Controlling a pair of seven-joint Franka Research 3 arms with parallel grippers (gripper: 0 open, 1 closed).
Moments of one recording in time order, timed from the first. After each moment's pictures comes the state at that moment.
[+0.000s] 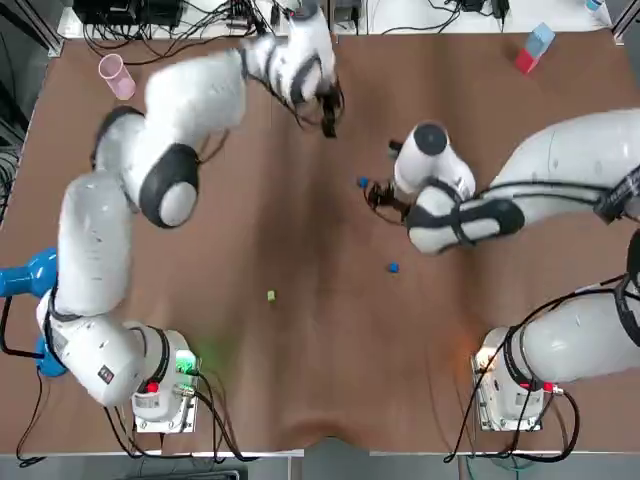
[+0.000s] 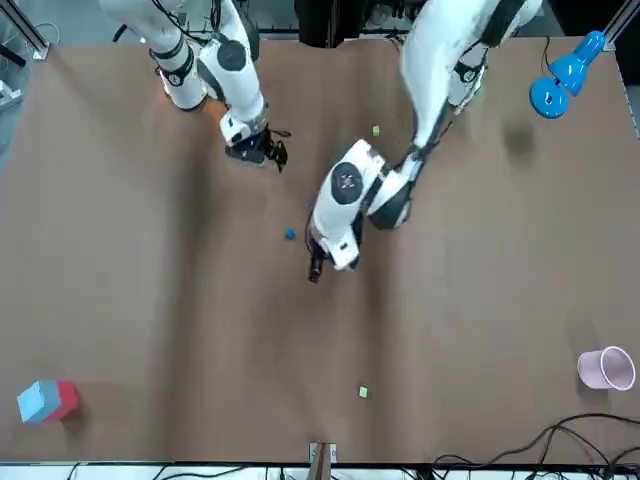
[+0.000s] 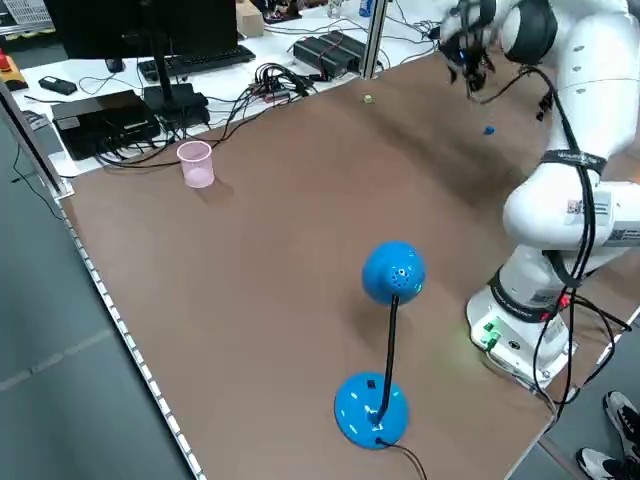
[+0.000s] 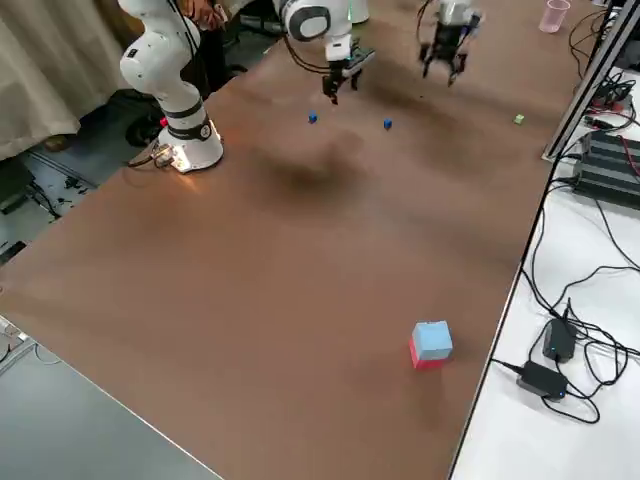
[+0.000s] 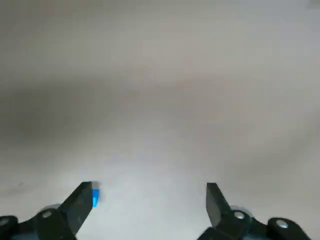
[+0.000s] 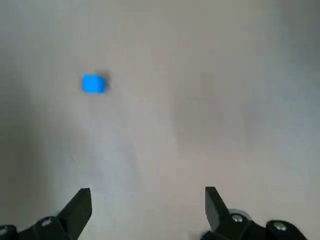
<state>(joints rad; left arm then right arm) -0.59 0.68 -0.13 -1.35 -0.06 2.23 -2.00 0.20 0.07 0.56 -2.50 -0.09 2.71 1.09</state>
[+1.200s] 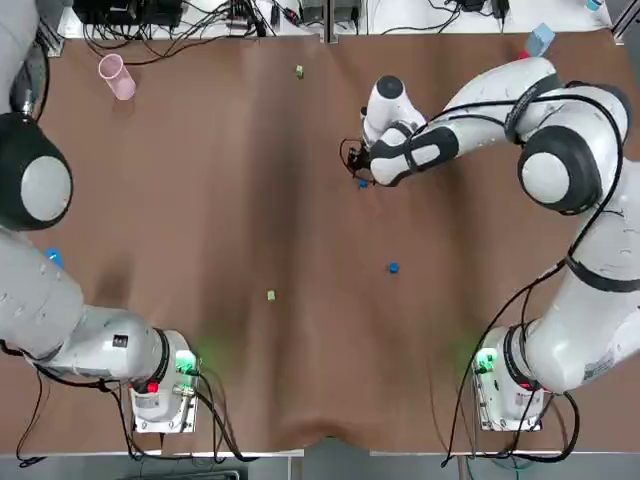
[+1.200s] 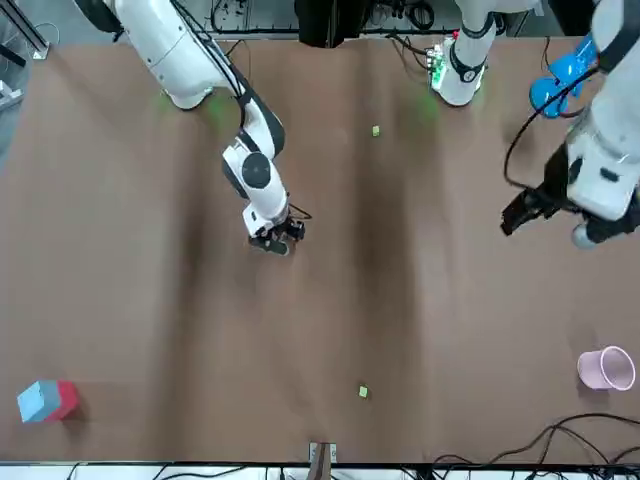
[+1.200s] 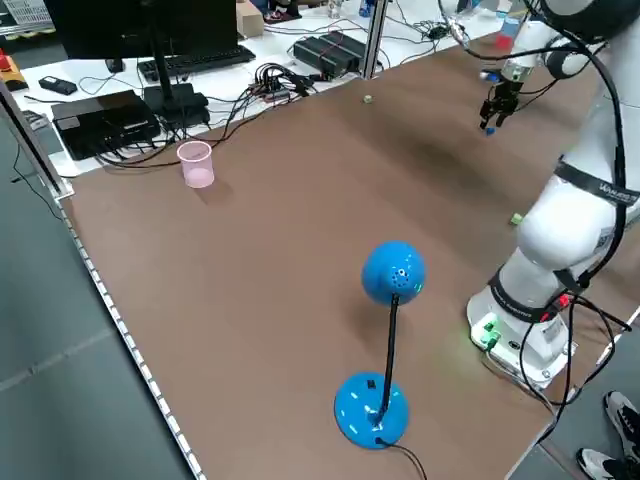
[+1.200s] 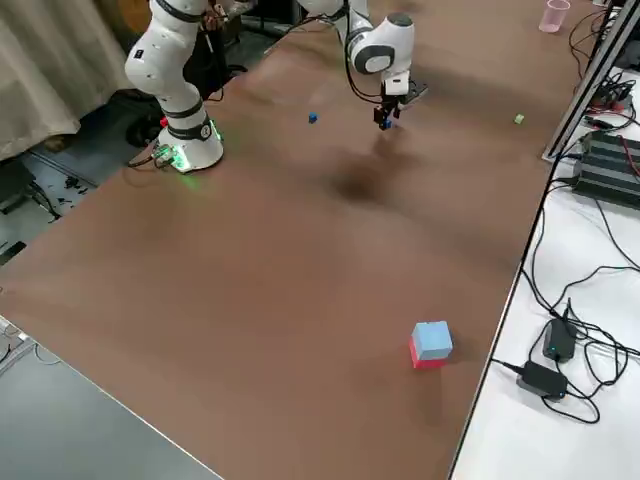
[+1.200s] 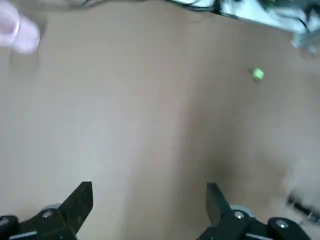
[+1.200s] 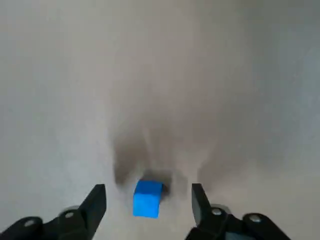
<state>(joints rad) -0.08 0.15 -0.12 -1.38 0.00 1.64 -0.30 0.38 0.61 0.32 -1.95 -0.19 2.57 1.07</state>
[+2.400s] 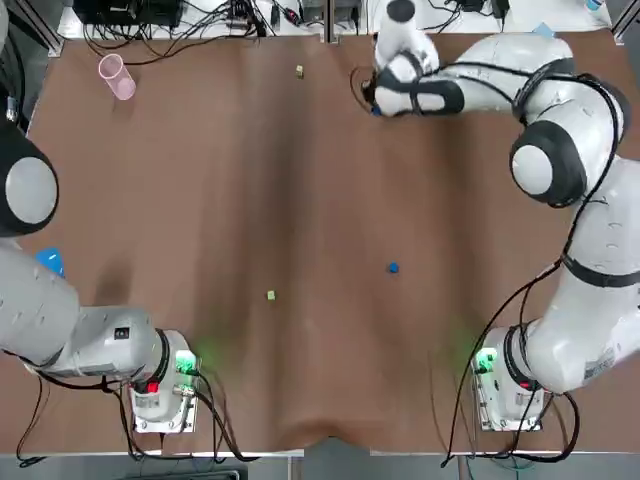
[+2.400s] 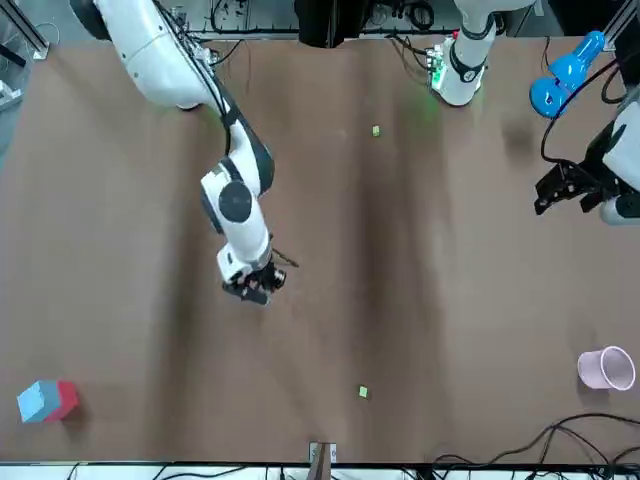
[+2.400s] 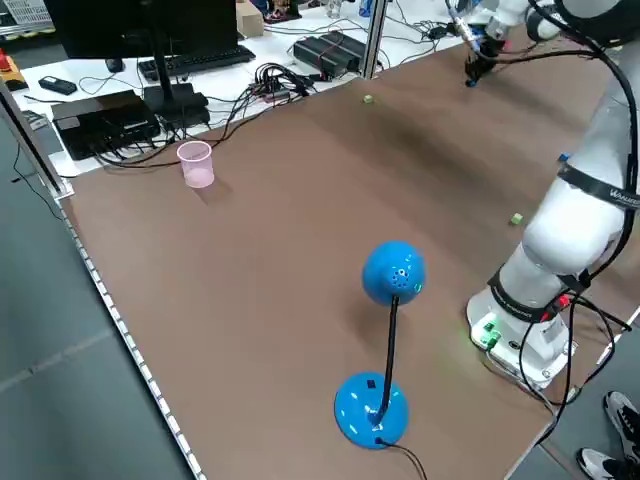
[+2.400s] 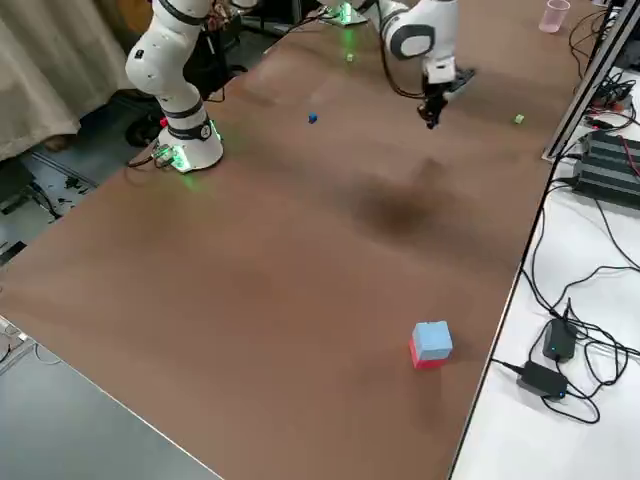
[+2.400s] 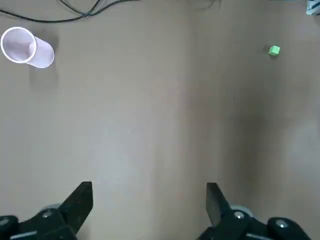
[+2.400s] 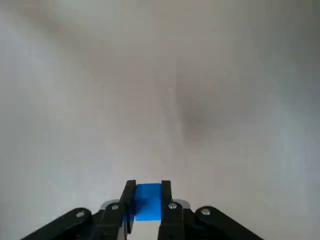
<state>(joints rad) 0.05 0.12 -0.15 -1.41 0.00 1.61 -0.15 0.38 0.70 0.16 -1.49 -0.24 2.32 0.89</state>
